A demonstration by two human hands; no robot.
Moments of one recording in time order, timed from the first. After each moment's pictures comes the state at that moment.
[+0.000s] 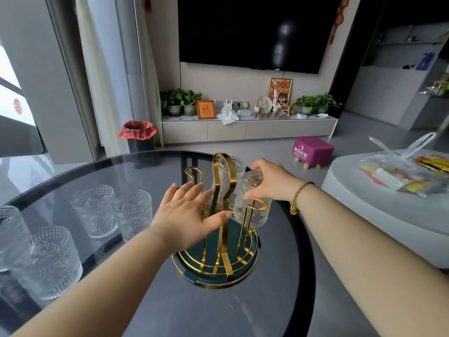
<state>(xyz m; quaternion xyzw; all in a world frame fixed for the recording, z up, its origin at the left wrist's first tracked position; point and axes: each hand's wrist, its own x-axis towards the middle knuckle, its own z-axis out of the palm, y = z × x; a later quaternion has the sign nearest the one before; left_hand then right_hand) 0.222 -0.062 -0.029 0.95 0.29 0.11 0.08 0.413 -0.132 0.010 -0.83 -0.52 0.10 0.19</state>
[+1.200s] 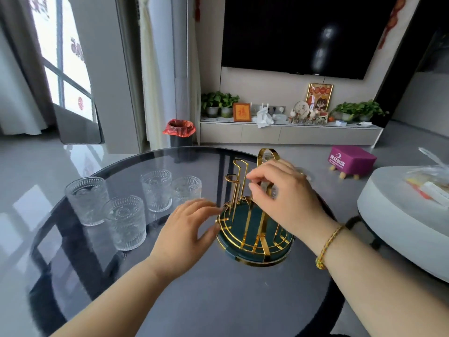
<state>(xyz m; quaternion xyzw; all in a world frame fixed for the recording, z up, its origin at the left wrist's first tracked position) 0.119 -0.099 -0.048 0.89 0.26 0.34 0.16 0.280 -0.179 0.025 -0.62 -0.68 -0.12 0.37</state>
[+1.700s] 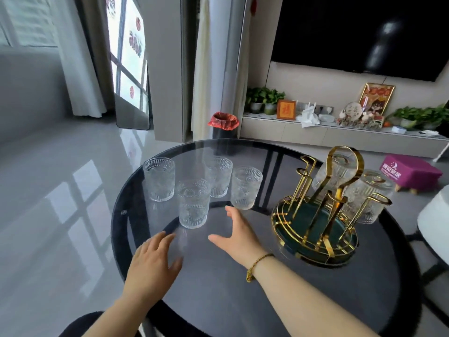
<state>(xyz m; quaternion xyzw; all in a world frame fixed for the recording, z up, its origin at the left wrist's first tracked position) -0.029 -0.073 -0.156 0.80 0.56 0.19 0.11 0.151 -0.088 -0.118 -0.69 -0.59 0.25 0.32</state>
